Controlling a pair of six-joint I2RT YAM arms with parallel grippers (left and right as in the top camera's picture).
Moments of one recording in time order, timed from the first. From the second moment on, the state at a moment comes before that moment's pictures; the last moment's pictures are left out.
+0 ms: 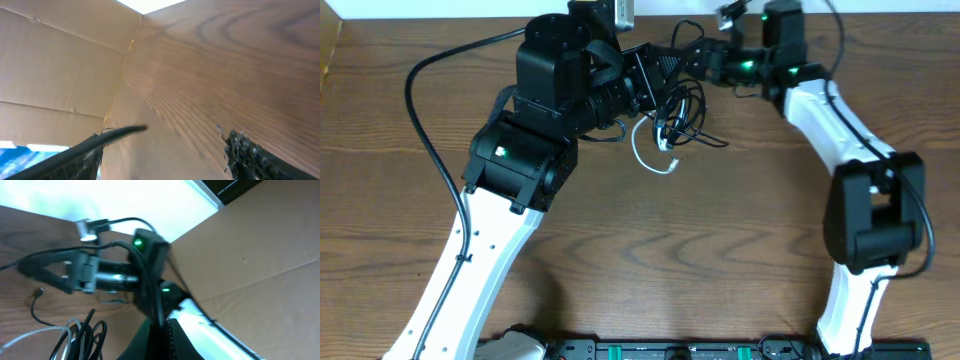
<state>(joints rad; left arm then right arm) -0.44 1.40 1.61 -0.53 0.44 -0.75 0.22 2.13 1.62 -0.04 -0.97 0.62</state>
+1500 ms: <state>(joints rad) -0.33 1.41 1.59 -0.90 0.31 -0.55 0.13 2.10 1.61 -0.55 -0.38 0.46</state>
